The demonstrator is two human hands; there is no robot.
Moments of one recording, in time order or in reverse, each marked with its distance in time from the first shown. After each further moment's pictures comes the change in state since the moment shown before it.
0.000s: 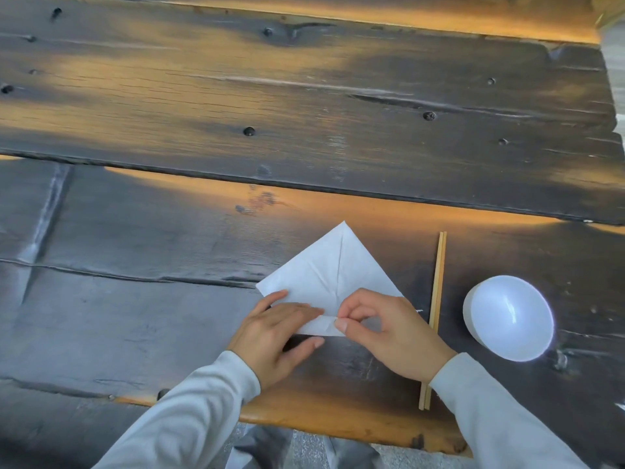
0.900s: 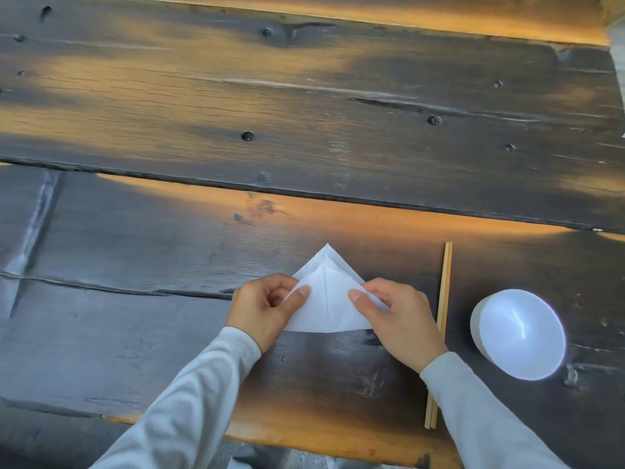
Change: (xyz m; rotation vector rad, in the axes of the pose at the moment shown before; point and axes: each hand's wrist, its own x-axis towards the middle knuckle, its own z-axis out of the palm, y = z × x) left_hand 0.048 -0.016 -0.009 -0.616 0.076 -0.879; right_hand 0.029 0.013 0.000 -0.071 0.328 0.233
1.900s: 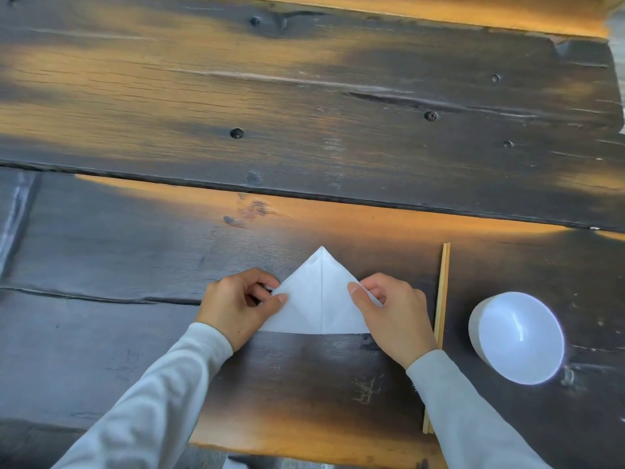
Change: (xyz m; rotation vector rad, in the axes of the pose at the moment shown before) left_hand 0.017 0.002 -0.031 0.350 -0.028 0.093; right_hand 0.014 -0.010 0.006 -0.087 0.105 0.111
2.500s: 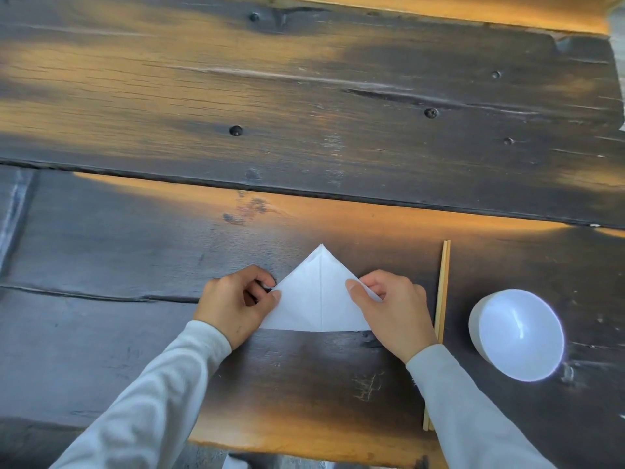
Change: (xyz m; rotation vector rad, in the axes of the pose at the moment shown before) left_hand 0.000 -0.002 -0.003 0.101 0.021 0.083; right_hand 0.003 0.000 0.001 0.007 0.007 0.016
